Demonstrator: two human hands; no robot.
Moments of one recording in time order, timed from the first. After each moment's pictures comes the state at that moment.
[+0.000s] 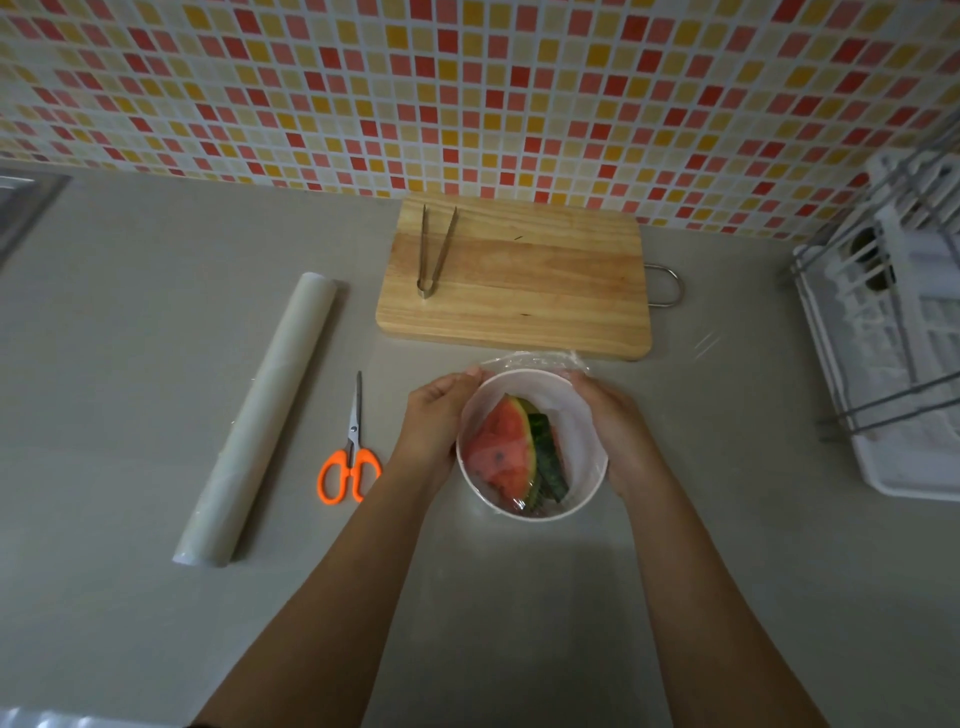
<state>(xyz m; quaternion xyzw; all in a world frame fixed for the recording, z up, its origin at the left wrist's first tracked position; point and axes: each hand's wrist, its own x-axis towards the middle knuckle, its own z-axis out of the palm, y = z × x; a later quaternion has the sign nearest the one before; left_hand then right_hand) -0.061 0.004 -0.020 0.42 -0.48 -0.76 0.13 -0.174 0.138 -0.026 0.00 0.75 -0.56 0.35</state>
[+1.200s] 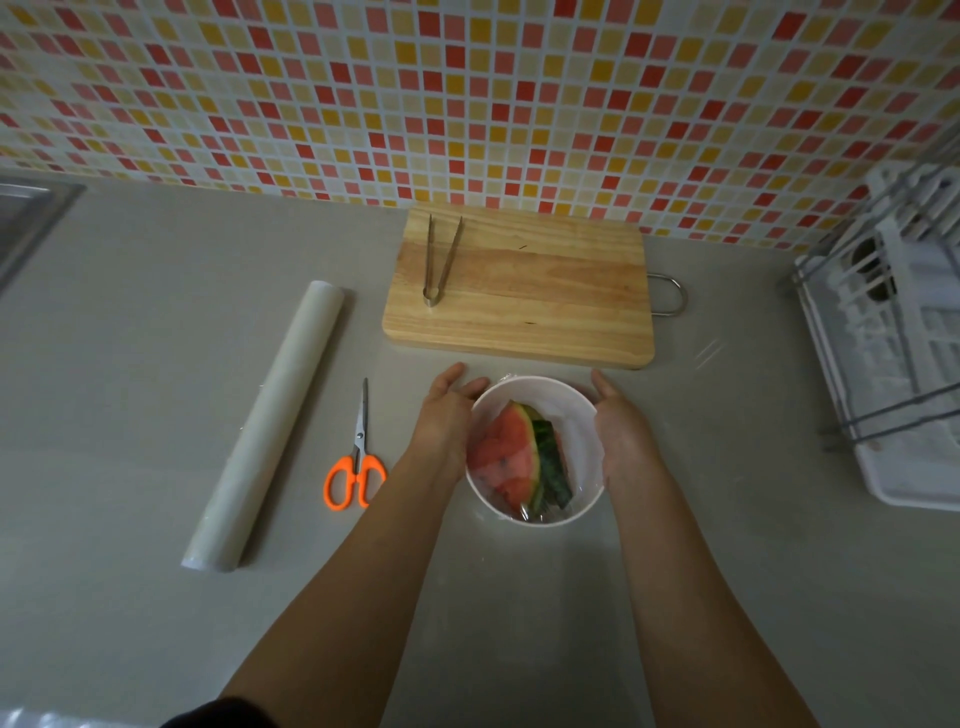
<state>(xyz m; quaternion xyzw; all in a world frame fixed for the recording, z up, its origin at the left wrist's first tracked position) -0.079 -0.002 -0.024 0.49 -0.35 -0.79 0.10 -0.179 0.124 -0.021 0.20 0.68 -0.59 0.39</state>
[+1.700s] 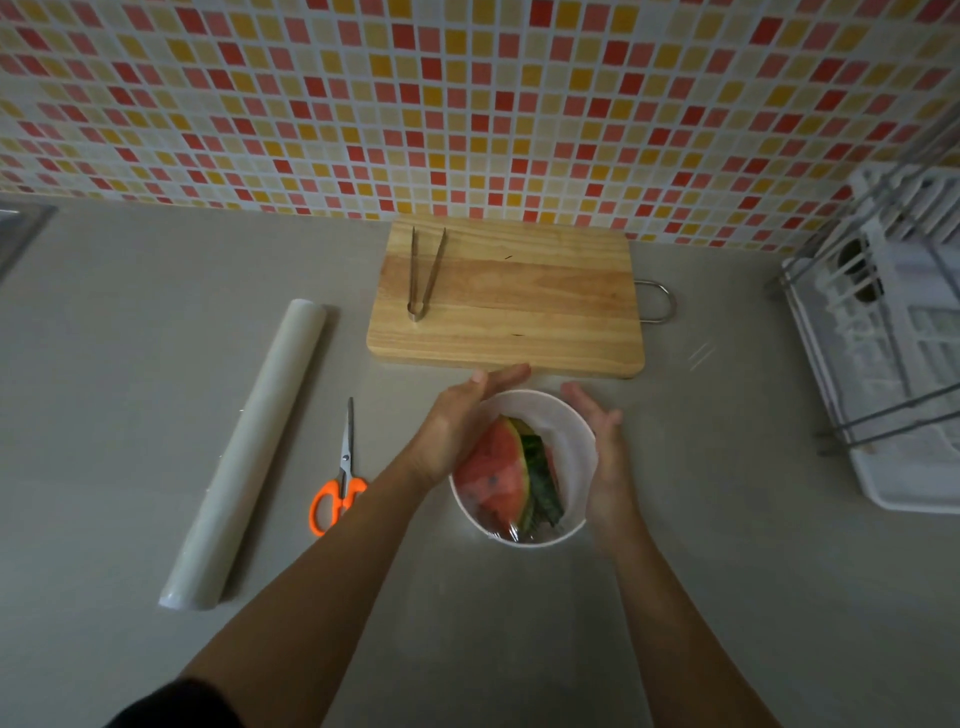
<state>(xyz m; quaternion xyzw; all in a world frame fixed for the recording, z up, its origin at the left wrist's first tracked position) -0.079 -0.010 -0.029 0.19 -0.57 -0.80 0.03 -0.149 0.147 -0.049 -0.11 0.64 -0.70 0.30</state>
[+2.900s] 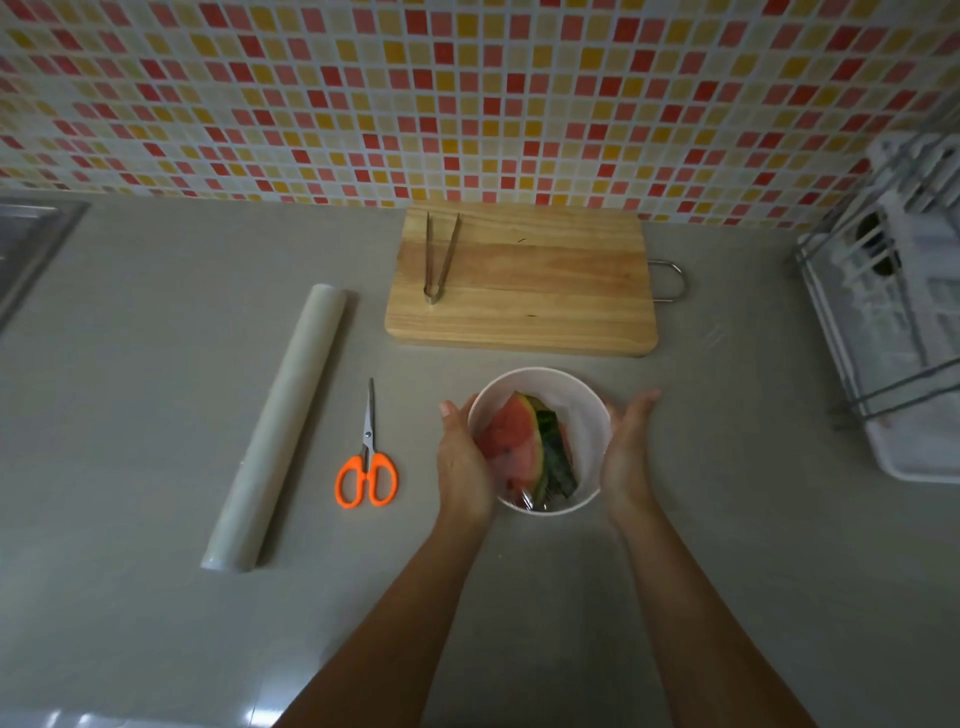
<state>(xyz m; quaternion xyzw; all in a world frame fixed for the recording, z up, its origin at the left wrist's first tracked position) -0.050 0.044 -0.037 0.44 -0.45 -0.75 0.21 -0.148 0.143 -0.049 0.03 0.67 -0.68 0.30</state>
